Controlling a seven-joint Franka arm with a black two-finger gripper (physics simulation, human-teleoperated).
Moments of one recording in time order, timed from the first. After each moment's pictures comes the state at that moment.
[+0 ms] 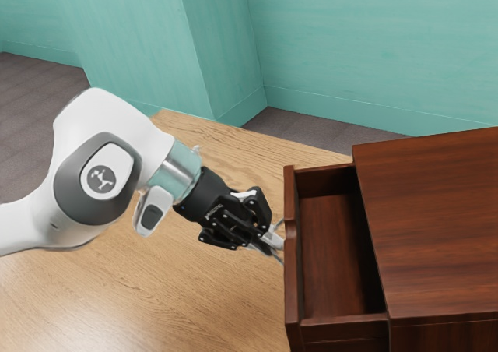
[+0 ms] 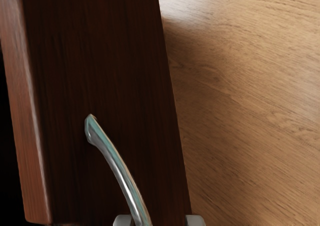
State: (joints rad) arm -0.34 -0.31 0.25 -2.22 -0.59 2.27 2.90
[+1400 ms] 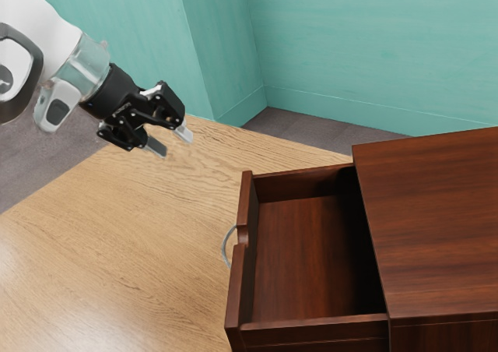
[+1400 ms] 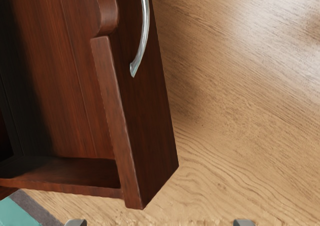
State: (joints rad) arm -0.36 -0.38 0.44 -1.92 -0.16 2.03 2.76
